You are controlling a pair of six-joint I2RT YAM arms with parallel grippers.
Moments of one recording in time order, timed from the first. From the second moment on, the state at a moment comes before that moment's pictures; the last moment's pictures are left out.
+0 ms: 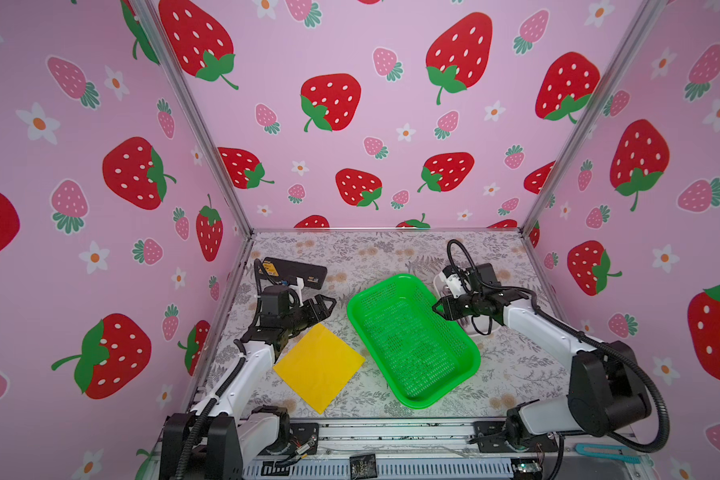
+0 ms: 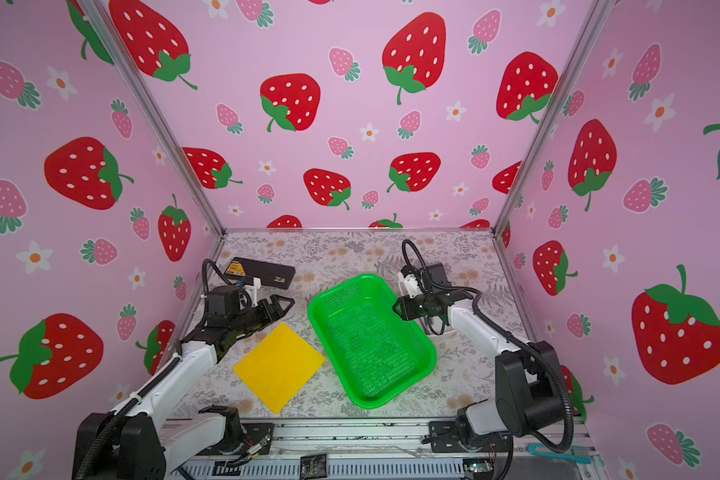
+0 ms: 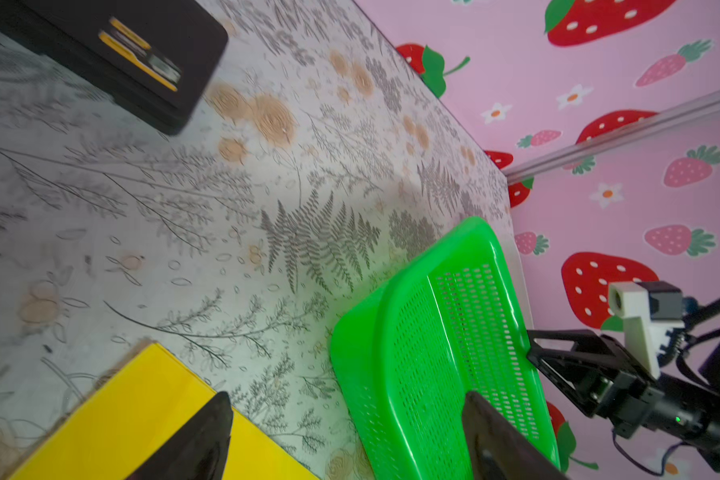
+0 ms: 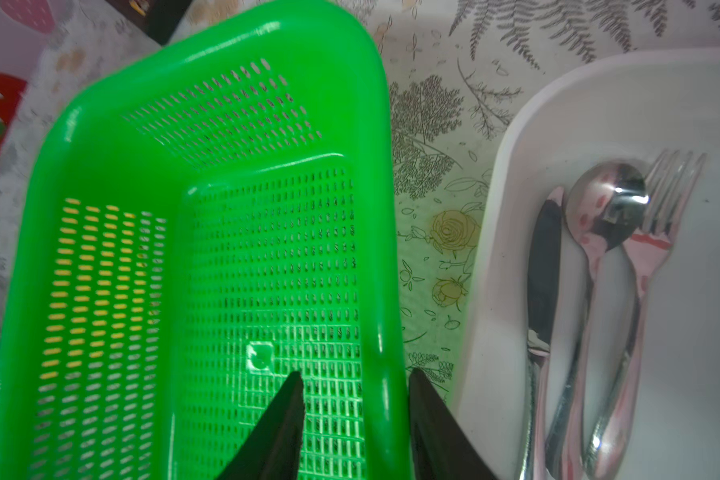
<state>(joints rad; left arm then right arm) -0.07 1.10 0.59 -0.18 0.51 -0.59 0.43 1.45 0.93 -0.46 -0.37 0.02</state>
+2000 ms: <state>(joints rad) -0.12 0.99 0.58 -0.51 0.23 -0.64 0.66 2.25 1.79 -0.24 -0.17 0.80</state>
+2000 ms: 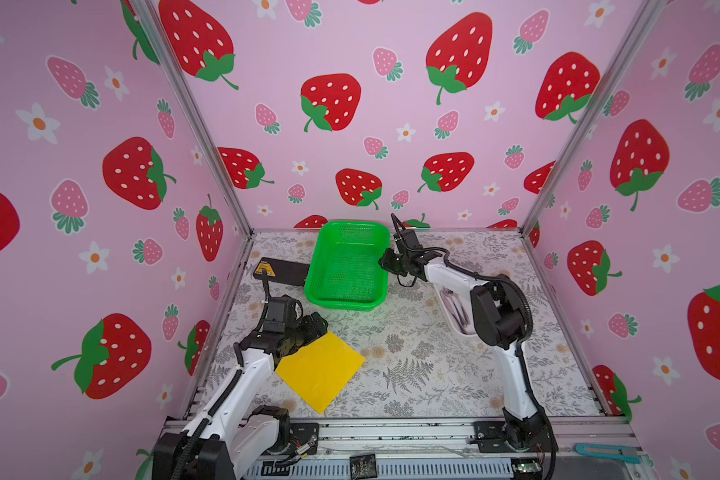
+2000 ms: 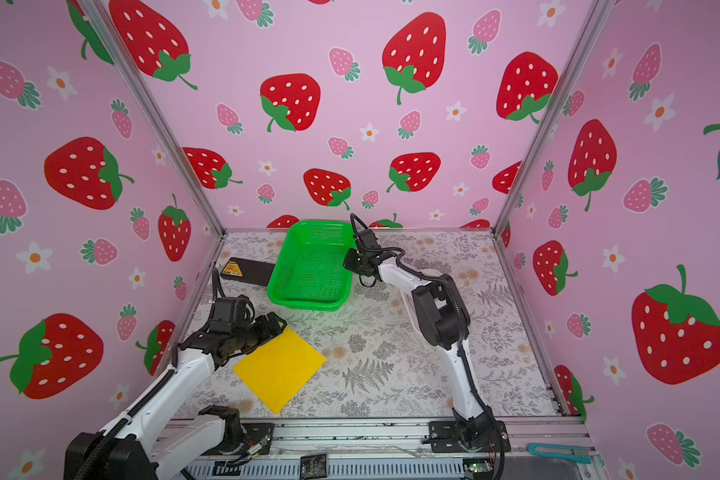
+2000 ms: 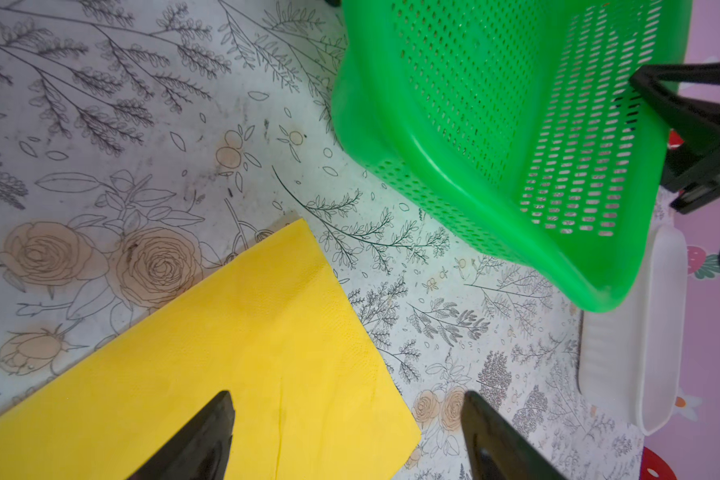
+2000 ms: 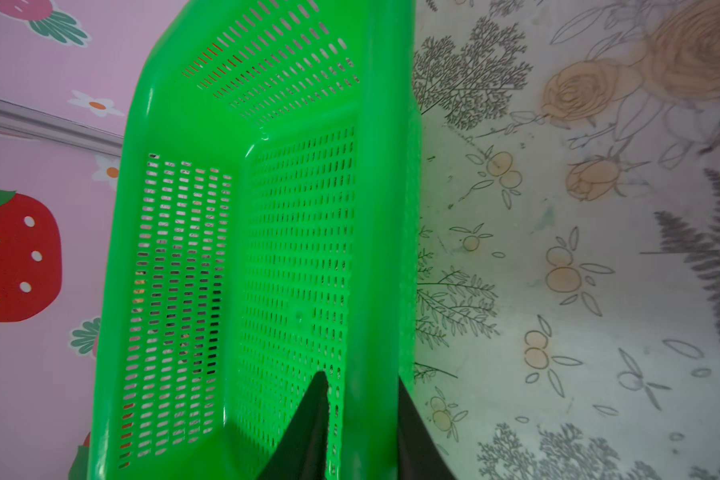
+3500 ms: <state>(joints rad) -0.87 1.52 0.75 -0.37 0.06 -0.78 0.34 1.16 0.66 -0.06 -0.17 0.62</state>
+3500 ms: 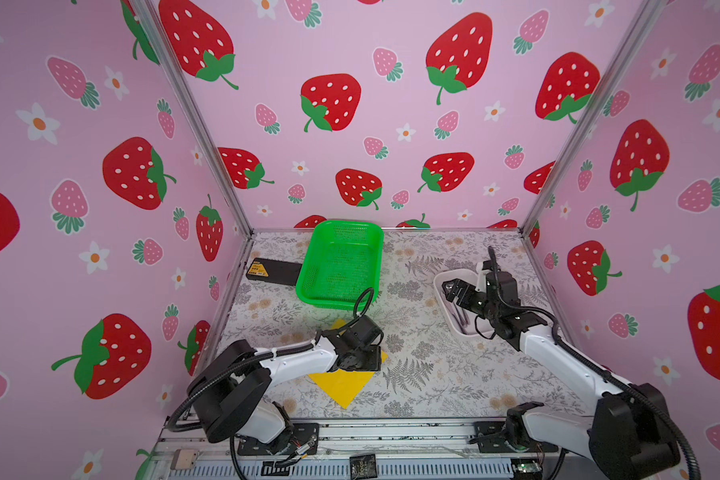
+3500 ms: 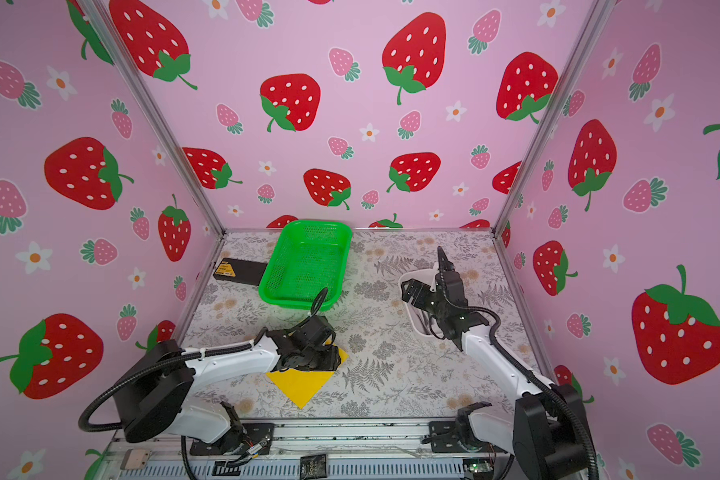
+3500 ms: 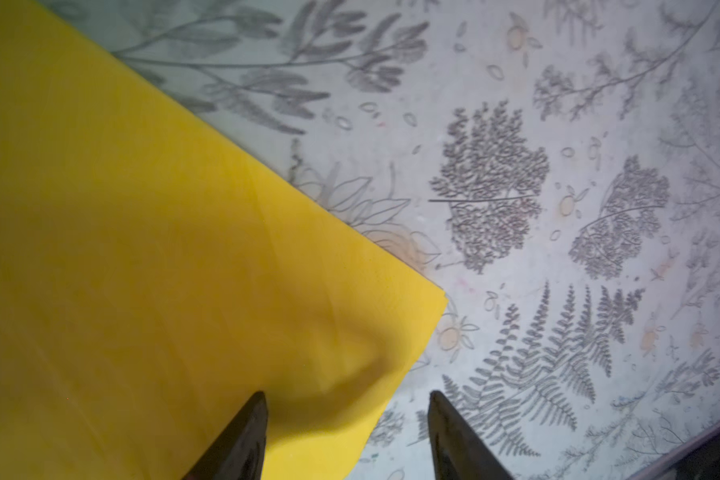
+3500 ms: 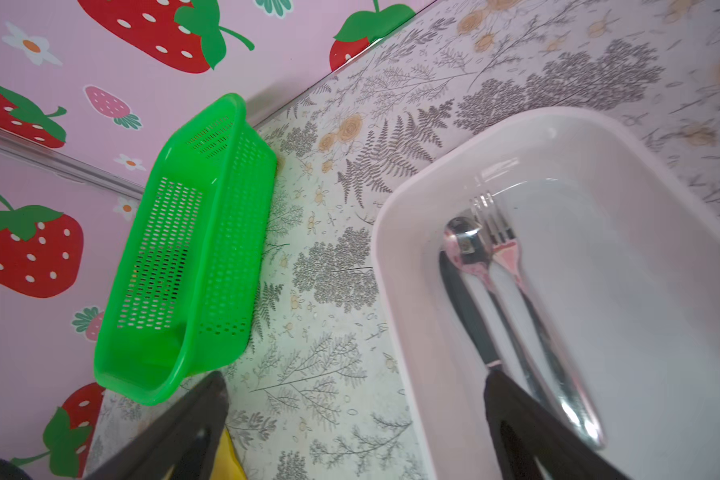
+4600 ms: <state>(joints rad) -0.79 1.03 0.61 -0.44 -0.18 -0.79 0.80 1.55 0.69 0.01 -0.44 0.62</state>
